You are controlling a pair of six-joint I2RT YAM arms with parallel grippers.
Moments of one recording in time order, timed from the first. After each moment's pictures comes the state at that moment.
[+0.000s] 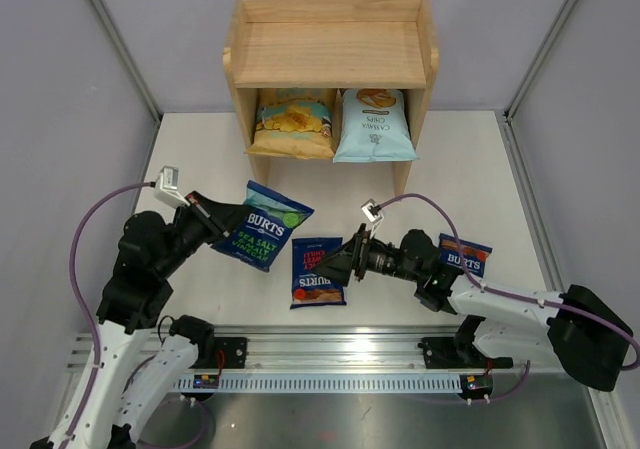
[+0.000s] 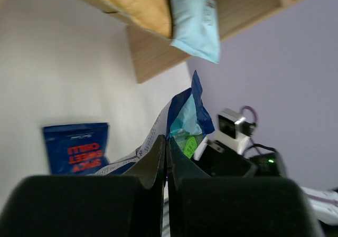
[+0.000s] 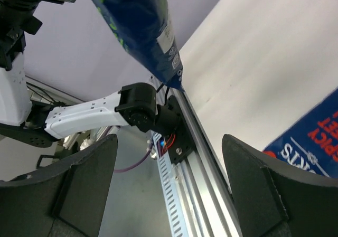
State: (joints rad) left arm -0.32 0.54 0.83 -0.47 0.23 -0.87; right arm 0.90 1.08 0.40 0.69 -0.38 0.86
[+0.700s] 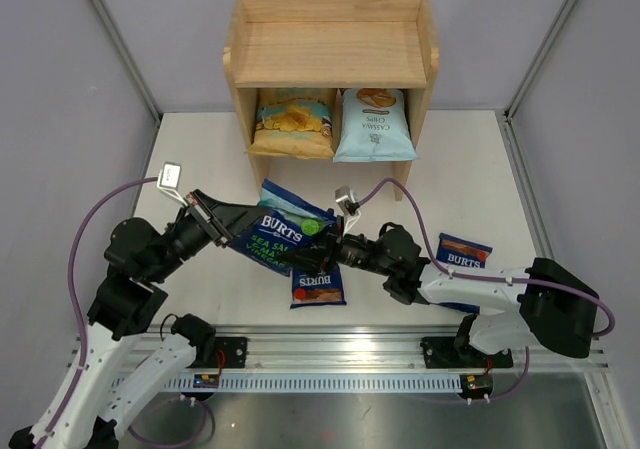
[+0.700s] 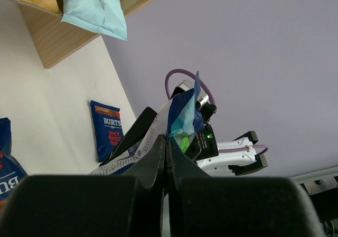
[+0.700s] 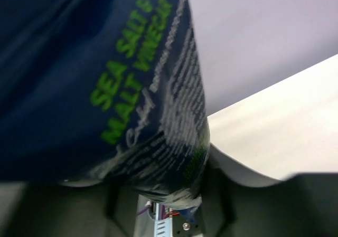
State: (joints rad) left arm -0.48 0.53 0.90 -0.32 0.34 -1.08; right arm 1.08 1.33 0.64 1.02 -0.29 0.64
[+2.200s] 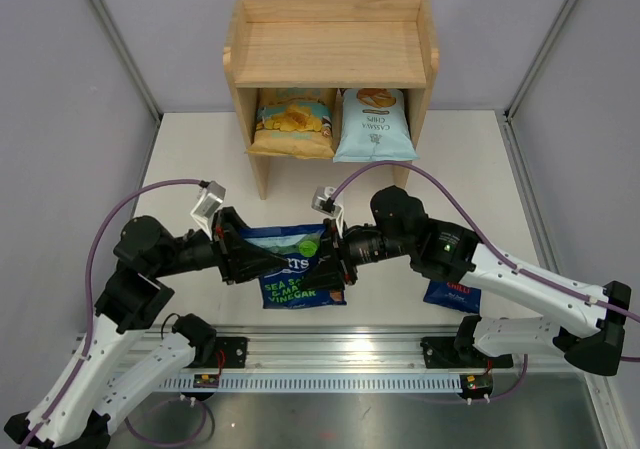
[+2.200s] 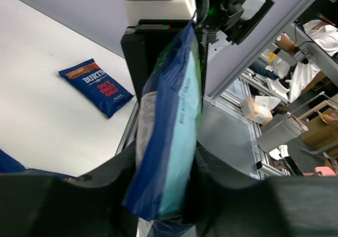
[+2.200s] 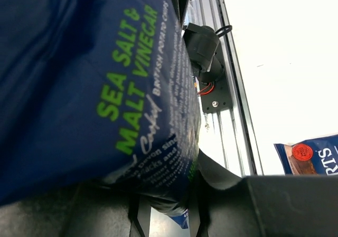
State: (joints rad) left arm -0.56 0.55 0.88 -0.24 0.84 -0.59; right arm 1.08 1.15 1.15 -0.28 -0.59 0.41
